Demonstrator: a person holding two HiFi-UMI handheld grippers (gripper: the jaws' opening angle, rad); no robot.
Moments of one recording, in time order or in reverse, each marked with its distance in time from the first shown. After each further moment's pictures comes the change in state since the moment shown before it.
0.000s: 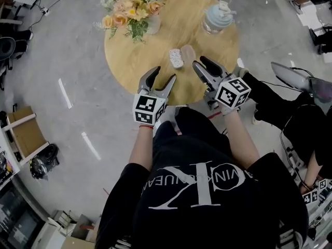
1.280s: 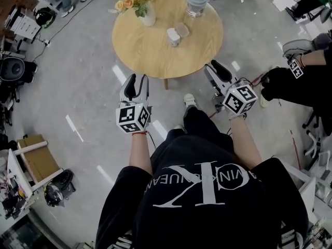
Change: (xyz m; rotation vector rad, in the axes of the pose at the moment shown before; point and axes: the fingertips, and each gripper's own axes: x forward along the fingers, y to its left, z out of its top) left arm -0.208 0.012 0.000 0.014 -0.251 0.151; right arm -0.149 0.143 -0.043 -0.152 -0.272 -0.209
